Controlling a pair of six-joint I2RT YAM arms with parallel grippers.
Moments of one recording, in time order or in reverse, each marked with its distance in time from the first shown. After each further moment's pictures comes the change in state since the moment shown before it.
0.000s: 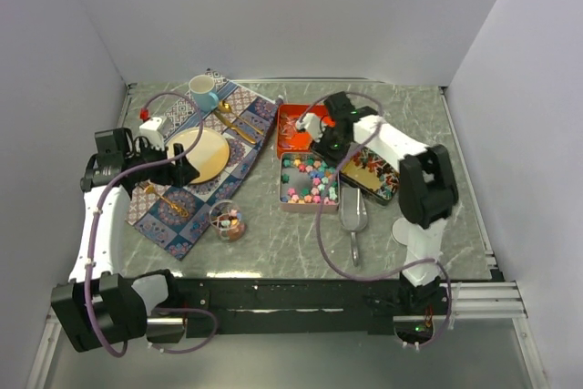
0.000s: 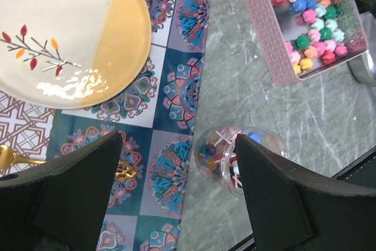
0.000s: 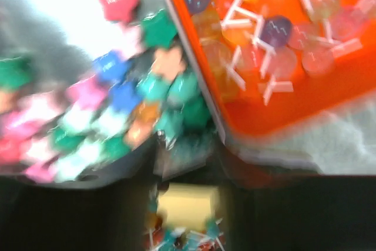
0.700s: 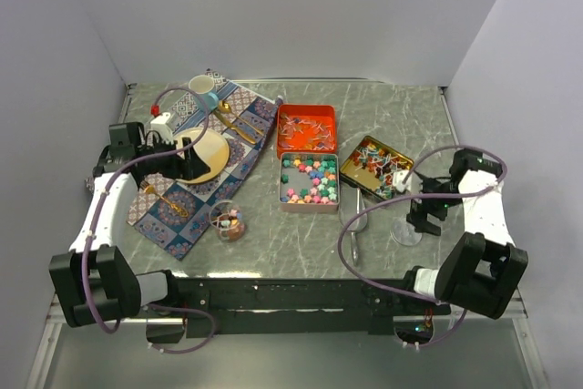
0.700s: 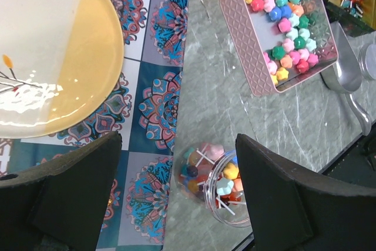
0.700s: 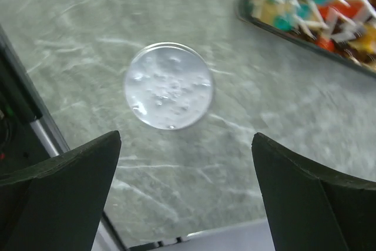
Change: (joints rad) left arm -0.061 0.119 0.000 0.126 0.059 -0.109; right arm -0.784 -0.737 -0.583 -0.499 -0.325 -0.916
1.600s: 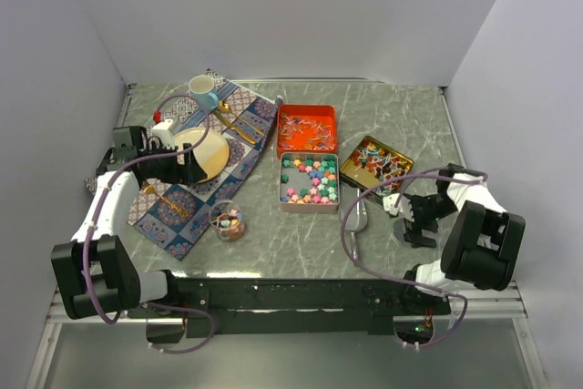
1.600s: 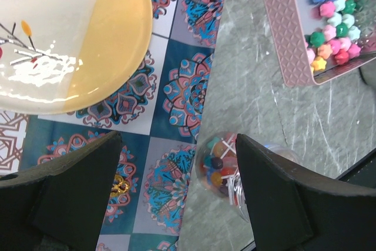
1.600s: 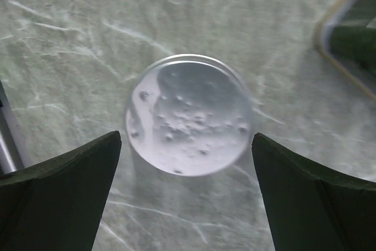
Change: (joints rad) left arm 0.005 0.056 -0.027 -0.007 -0.088 0.042; right arm -0.001 0.179 -0.179 0.139 0.052 -0.305
